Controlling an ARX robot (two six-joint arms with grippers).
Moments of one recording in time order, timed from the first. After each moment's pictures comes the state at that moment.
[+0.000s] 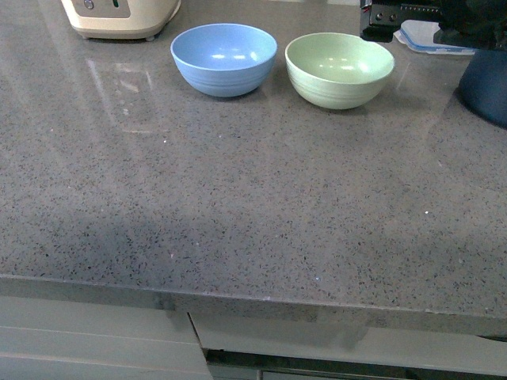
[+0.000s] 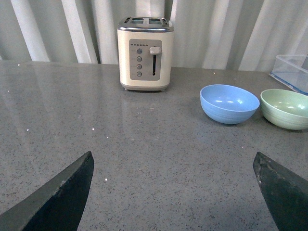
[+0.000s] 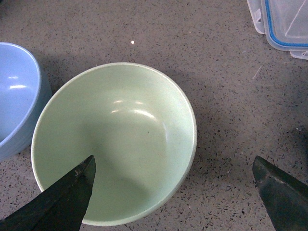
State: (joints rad) left arm 0.00 0.00 0.02 0.00 0.00 -0.01; right arm 0.21 1.91 1.19 0.12 0.00 0.12
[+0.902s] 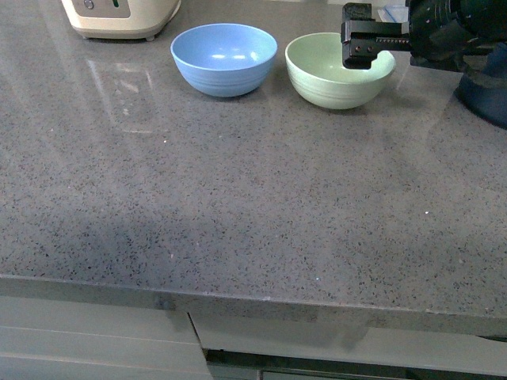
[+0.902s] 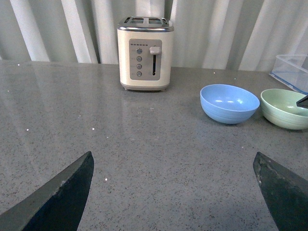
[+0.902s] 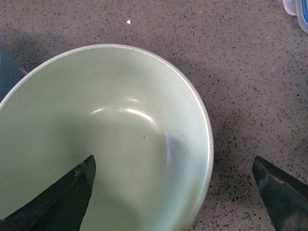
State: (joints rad) left arm 0.00 0.00 0.02 0.00 0.00 -0.01; right arm 0.21 2.06 1.28 0.13 -0.02 0.09
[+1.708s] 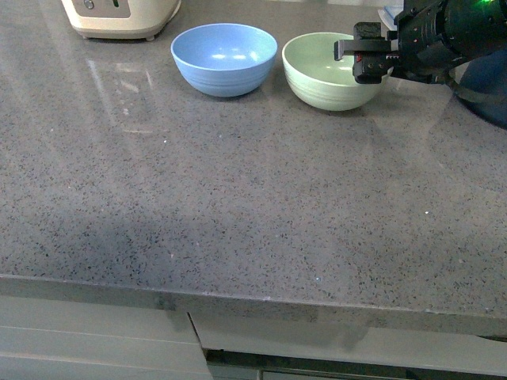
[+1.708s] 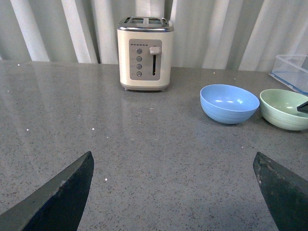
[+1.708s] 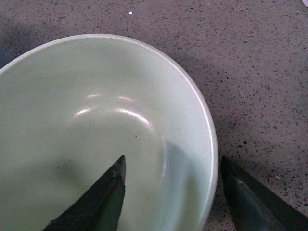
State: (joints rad) left arm 0.00 0.00 0.02 0.00 0.00 -0.01; right arm 0.21 2.10 1.29 0.17 -0.04 0.06
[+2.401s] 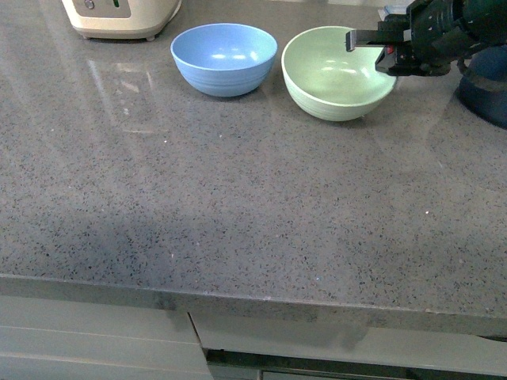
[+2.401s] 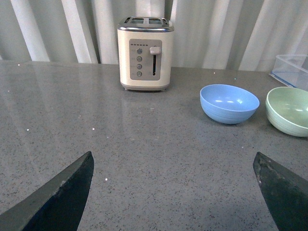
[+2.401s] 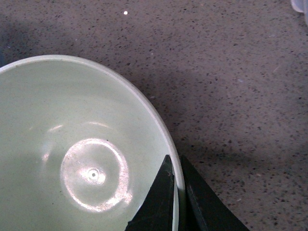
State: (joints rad) left arm 0.00 0.00 0.02 0.00 0.00 -0.01; right arm 0.17 2.08 1.32 0.09 -0.05 0.04
